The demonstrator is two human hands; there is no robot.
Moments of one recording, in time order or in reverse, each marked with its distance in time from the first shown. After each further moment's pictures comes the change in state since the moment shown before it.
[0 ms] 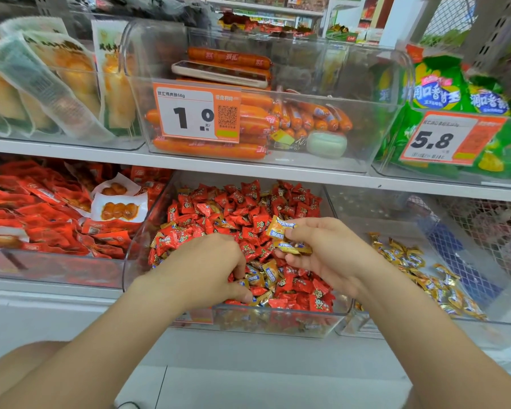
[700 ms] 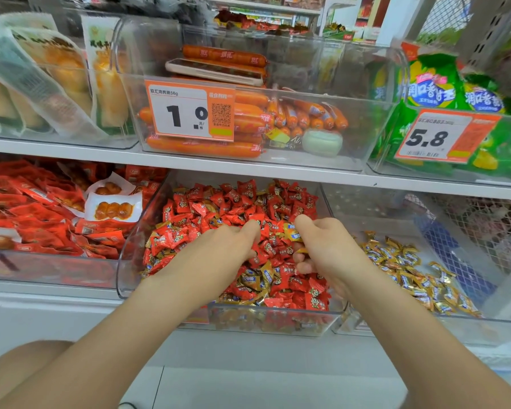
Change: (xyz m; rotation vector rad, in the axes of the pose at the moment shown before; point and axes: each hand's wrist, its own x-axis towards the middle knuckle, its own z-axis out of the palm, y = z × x) left_hand 0.012 0.011 0.010 -0.097 0.184 -0.002; right_hand 0.002 0.006 0.001 -0.246 0.226 -0.073
